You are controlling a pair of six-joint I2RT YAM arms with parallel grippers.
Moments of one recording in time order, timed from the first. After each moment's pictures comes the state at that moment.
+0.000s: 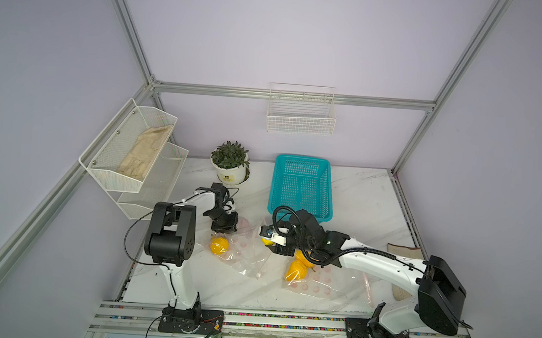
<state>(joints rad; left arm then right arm) -0.06 1.87 1.21 -0.86 0.37 -0.12 0.90 1.48 1.02 -0.12 -0.10 -0.53</state>
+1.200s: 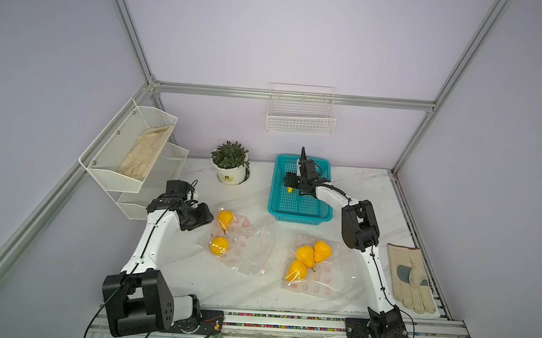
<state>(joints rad) 0.20 1.29 1.04 -0.89 0.29 -0.26 0.41 2.51 2.07 -0.24 -0.04 0.45</state>
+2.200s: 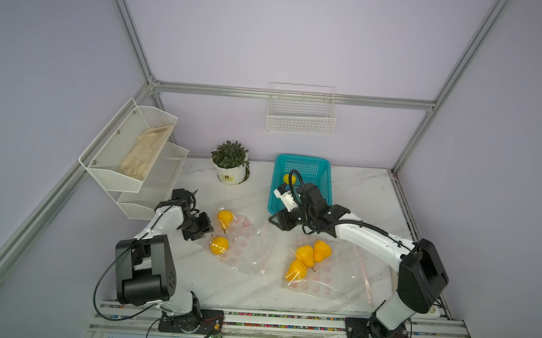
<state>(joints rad) 0.23 1.53 0.97 -0.81 0.32 -0.32 0.72 1.64 1.20 -0.29 -0.36 0.19</state>
